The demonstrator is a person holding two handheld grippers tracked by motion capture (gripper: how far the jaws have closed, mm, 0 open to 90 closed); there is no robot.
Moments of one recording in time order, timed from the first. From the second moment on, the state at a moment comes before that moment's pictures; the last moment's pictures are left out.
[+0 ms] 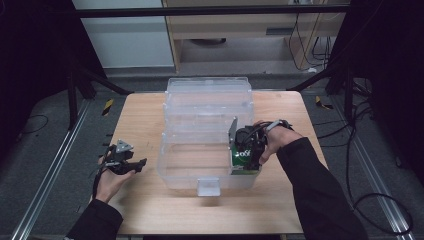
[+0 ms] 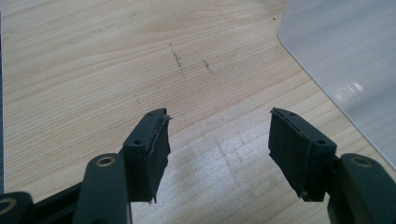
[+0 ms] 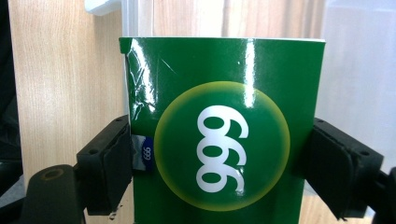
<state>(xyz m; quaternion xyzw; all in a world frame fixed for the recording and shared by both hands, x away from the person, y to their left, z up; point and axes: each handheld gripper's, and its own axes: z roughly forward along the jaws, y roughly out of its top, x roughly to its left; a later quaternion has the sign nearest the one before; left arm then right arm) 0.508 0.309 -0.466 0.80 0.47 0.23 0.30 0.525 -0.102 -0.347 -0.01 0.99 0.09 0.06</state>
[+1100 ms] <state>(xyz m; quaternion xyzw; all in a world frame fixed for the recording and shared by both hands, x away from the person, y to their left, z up) 0.508 0.308 -0.467 0.80 0.47 0.23 0.30 0.529 -0.108 -0.383 0.04 0.99 0.13 0.05</state>
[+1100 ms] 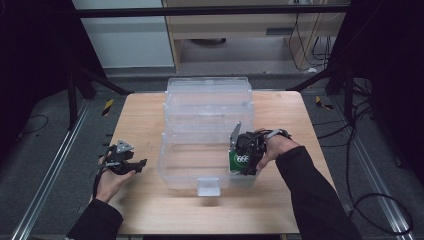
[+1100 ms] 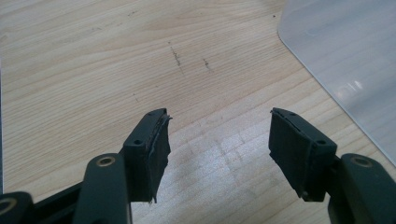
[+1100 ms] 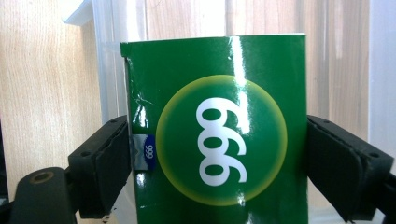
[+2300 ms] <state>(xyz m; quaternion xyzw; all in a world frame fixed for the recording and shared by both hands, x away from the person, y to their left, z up) 0.506 0.312 -0.462 0.79 0.47 0.23 0.32 0.487 -0.115 -0.354 0.14 0.95 0.28 0.10</state>
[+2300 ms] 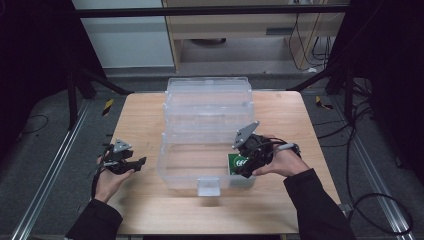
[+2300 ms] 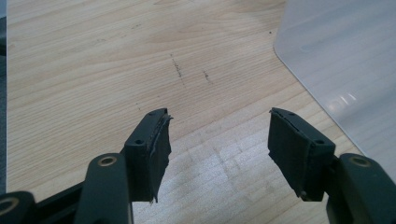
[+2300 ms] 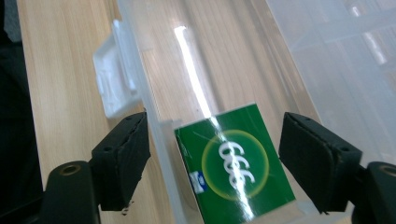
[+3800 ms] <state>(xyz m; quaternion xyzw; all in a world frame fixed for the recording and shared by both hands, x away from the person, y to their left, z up) 0.499 0.319 -0.431 0.78 0.44 0.24 0.39 0.488 -0.053 -0.402 0.08 0.98 0.19 0.00</state>
